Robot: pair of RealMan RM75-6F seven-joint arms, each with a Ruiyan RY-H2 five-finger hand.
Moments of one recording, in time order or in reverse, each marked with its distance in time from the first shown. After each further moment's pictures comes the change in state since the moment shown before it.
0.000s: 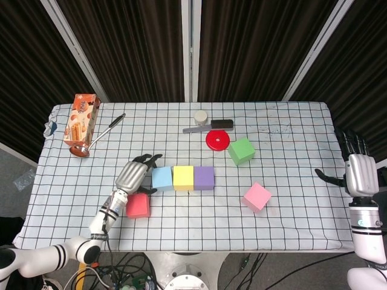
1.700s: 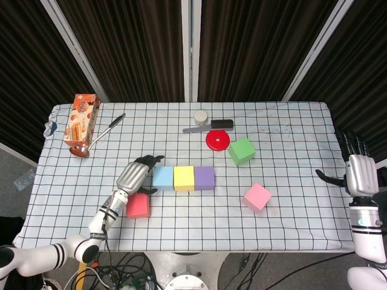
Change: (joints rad) left arm -0.009 0.018 0.008 -0.002 0.025 -0.026 -0.040; right arm 0.000 -0.010 -0.001 0.026 0.012 -0.019 0.017
